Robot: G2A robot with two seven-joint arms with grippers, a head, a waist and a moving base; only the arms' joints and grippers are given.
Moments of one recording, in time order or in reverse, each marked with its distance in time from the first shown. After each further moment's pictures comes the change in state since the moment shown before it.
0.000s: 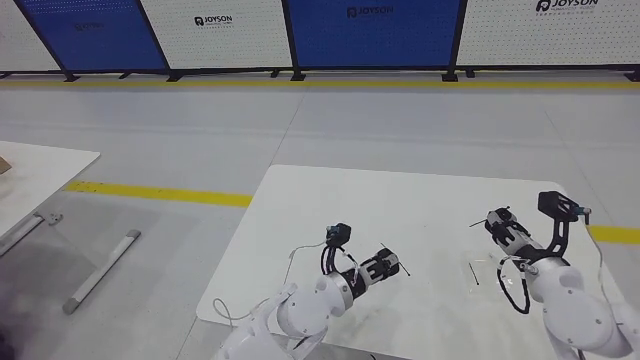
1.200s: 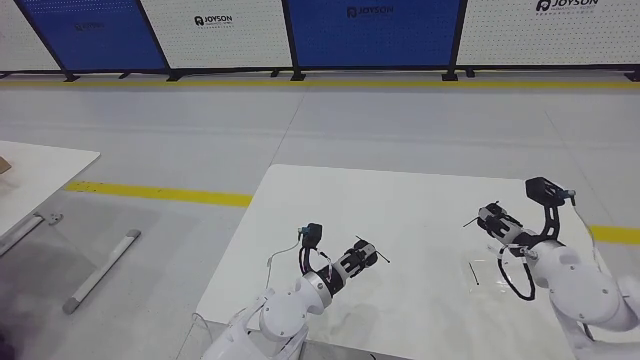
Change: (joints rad) left arm 0.134 0.022 -0.142 -0.047 -0.101 -0.119 0.064; right arm 0.140 0.067 -0.072 0.092 0.094 0.000 0.123
